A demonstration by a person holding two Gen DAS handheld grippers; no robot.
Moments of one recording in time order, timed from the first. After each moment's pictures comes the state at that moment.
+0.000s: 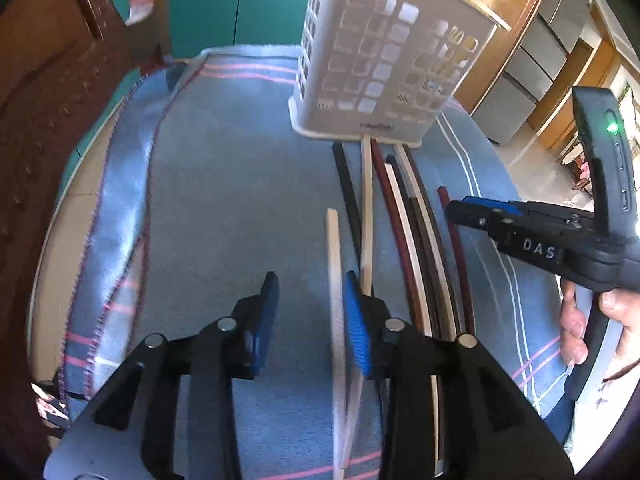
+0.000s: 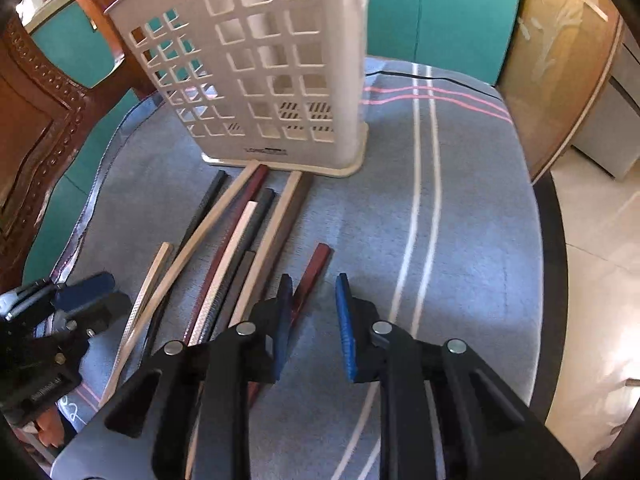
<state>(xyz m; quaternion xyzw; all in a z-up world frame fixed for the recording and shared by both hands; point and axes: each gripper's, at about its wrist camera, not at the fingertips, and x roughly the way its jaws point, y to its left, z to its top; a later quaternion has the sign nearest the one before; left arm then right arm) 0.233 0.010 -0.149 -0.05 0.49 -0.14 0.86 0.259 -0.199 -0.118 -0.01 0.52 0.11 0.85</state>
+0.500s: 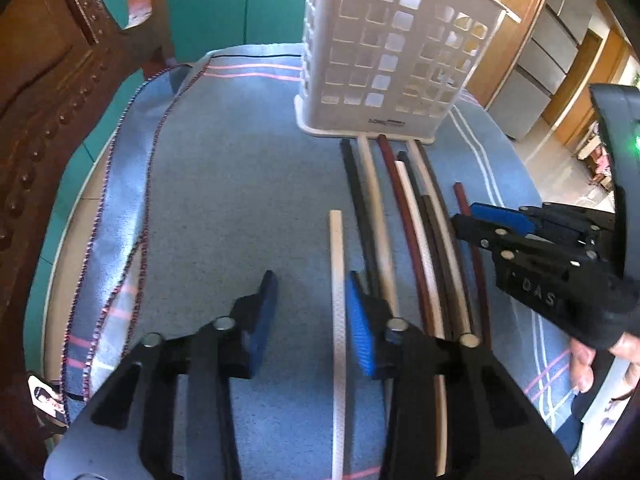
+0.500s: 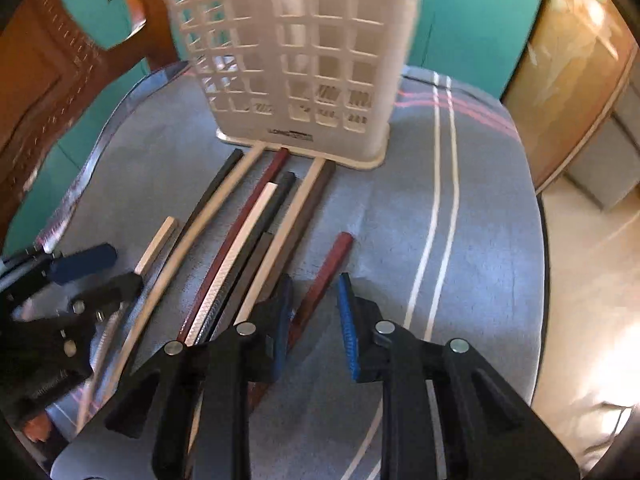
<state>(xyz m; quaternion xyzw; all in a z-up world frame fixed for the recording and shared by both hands) 0.243 0.003 -0.151 -0.02 0.49 -0.11 0.87 0.246 -0.185 -0.130 -0.09 0.51 0.12 0.85</state>
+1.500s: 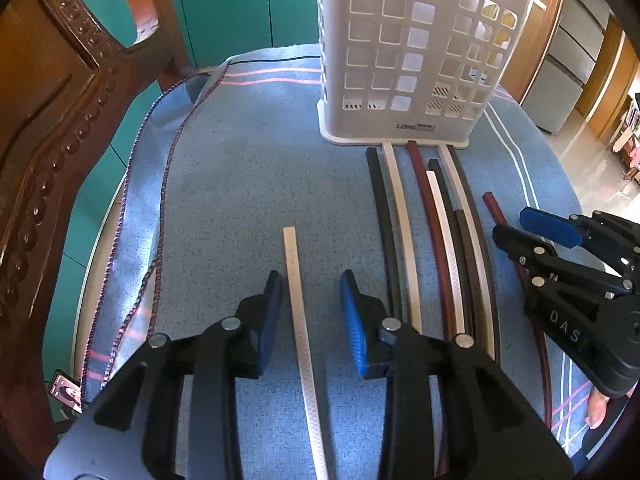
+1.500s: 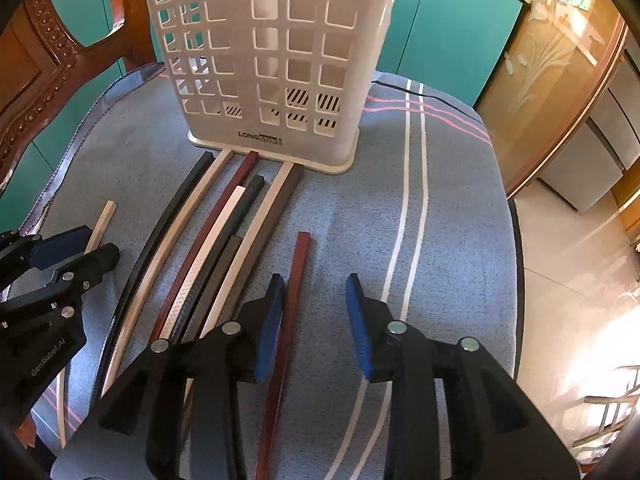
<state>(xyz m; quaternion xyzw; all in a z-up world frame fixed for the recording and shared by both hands) 0.261 -0.017 -0.151 0.03 0.49 -0.05 0.87 0.256 -0.183 -0.140 -0.11 0.49 0.05 0.86</state>
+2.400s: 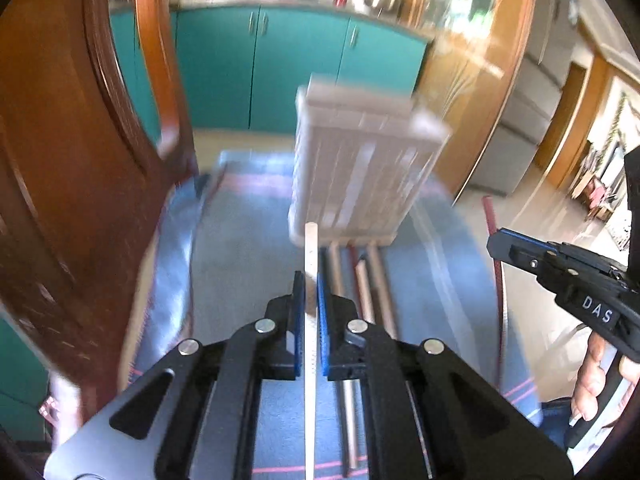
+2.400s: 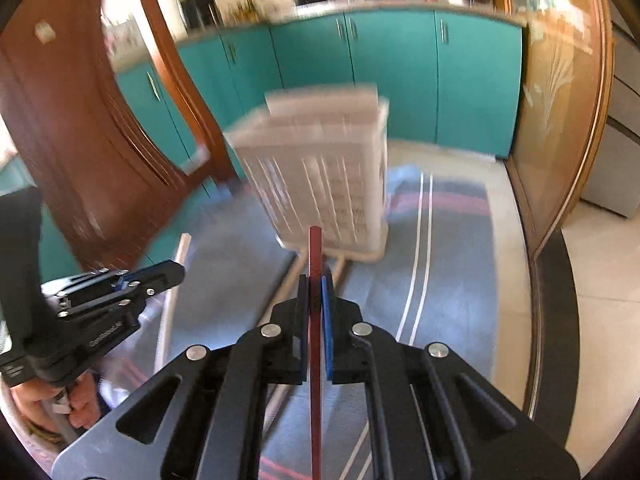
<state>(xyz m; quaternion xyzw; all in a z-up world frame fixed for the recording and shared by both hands) 0.208 0.008 -0.045 -0.04 0.36 -0.11 0.93 0.176 -0.215 -0.009 0.03 0.35 0.18 0.92</state>
